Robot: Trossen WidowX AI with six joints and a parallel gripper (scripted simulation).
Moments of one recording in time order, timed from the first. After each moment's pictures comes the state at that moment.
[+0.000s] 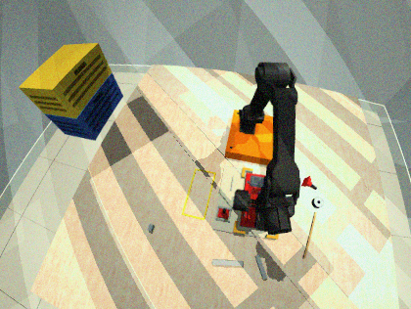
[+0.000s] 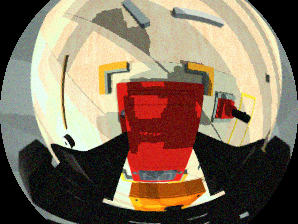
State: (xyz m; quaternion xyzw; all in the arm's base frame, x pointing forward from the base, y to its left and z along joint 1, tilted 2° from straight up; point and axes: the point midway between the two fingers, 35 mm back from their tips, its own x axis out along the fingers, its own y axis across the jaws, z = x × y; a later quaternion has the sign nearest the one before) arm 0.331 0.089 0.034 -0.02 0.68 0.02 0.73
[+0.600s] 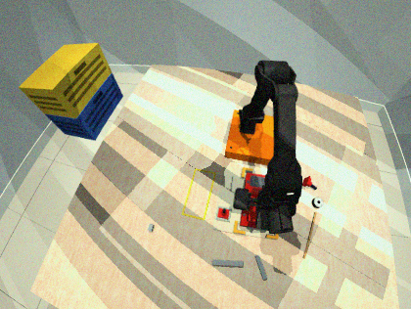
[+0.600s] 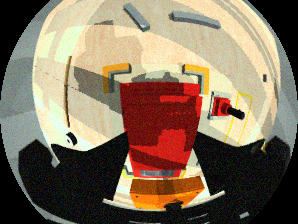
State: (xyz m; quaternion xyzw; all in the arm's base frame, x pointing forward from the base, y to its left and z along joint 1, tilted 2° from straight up) arm 0.330 0.088 0.045 -0.02 0.68 0.02 0.73
